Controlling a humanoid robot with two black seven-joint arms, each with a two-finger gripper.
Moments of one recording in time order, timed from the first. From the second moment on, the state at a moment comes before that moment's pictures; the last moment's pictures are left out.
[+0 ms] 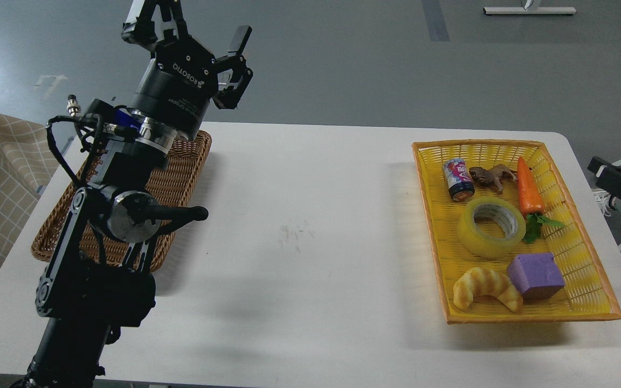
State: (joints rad) left arm -0.33 -0.04 -1.46 -1.69 0.79 -0.10 0.03; right arm 0.14 -0.92 1.24 1.42 -1.81 0.25 0.14
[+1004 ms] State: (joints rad) left arm -0.31 -0.04 -1.48 -1.69 0.80 -0.10 0.03; right arm 0.38 -0.76 0.90 1.24 -1.92 0.27 0.09
